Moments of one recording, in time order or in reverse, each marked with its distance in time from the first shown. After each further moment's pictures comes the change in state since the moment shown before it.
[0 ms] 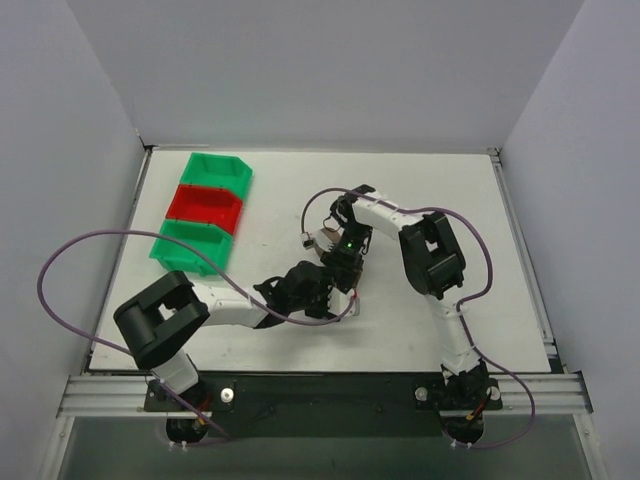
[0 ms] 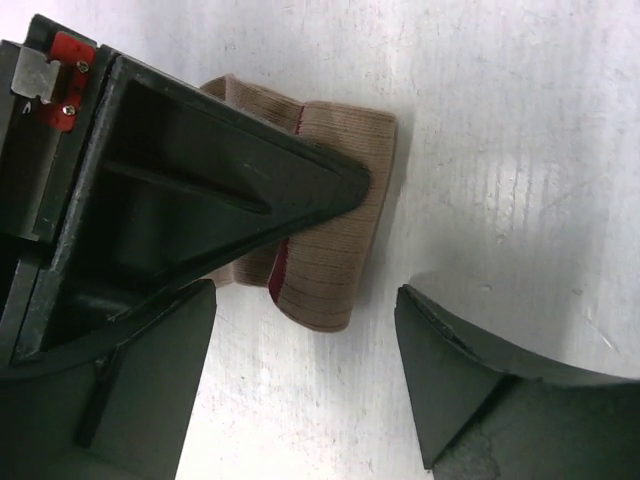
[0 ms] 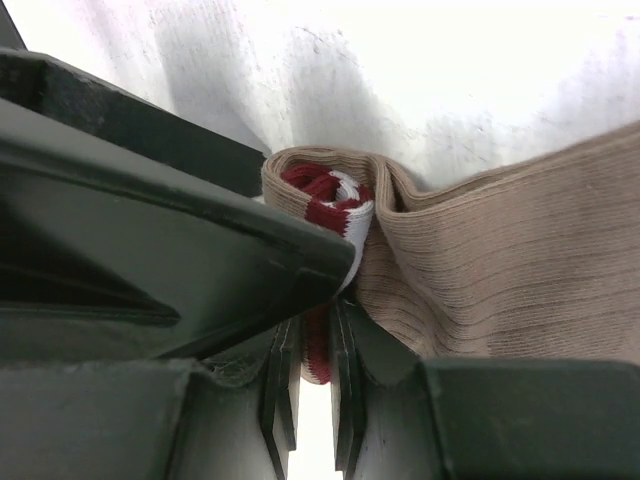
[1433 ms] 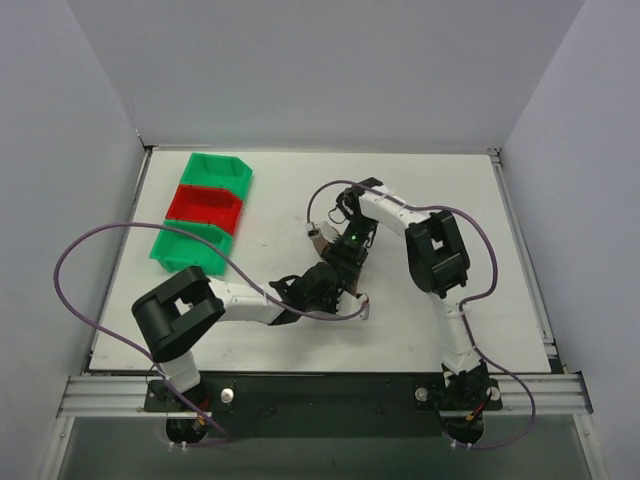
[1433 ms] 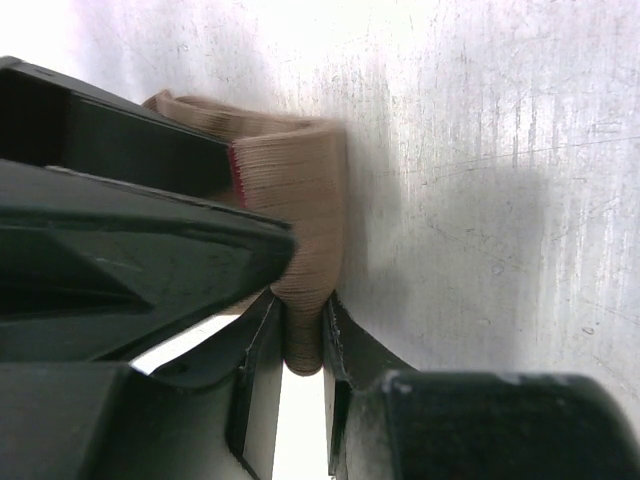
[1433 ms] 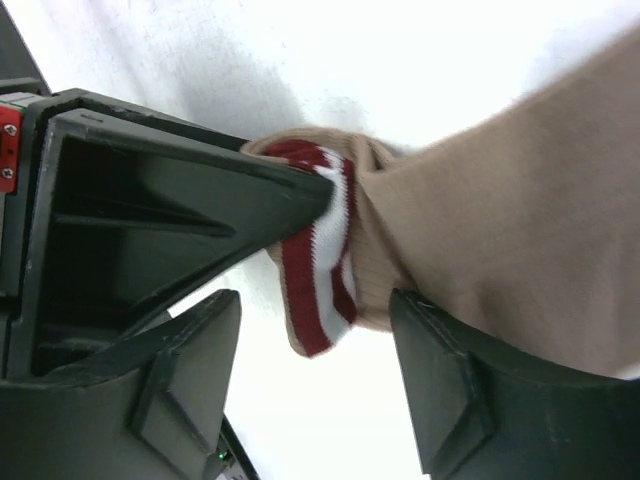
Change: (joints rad) left arm -0.051 0.104 0.121 -0.130 -0.099 0.048; right arm -0.050 -0.003 0.043 -0.024 -0.003 0.036
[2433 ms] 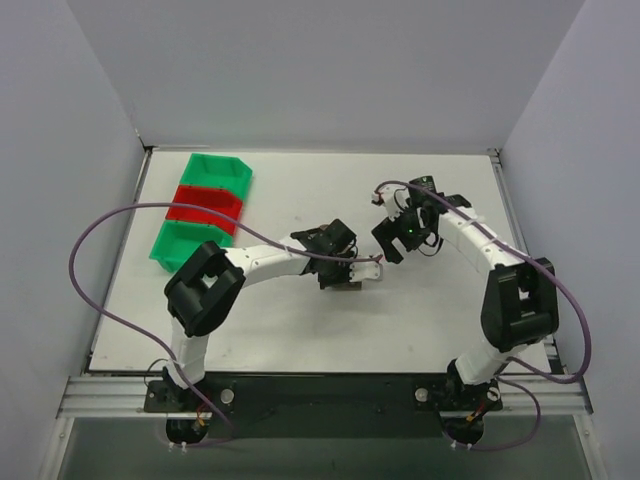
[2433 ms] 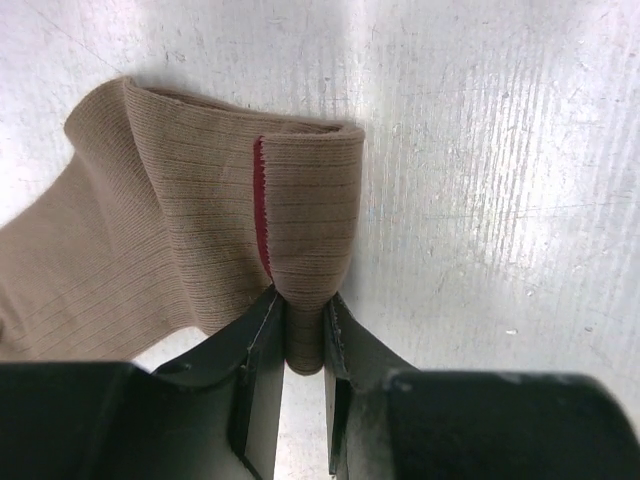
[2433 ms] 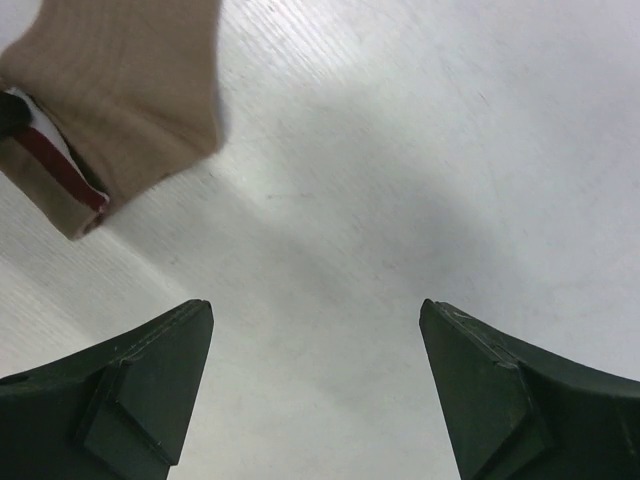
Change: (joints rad) left arm 0.130 0.225 0.536 -0.643 0.256 -0.158; right arm -0.259 -0.615 -0.565 0.615 0.370 0.215
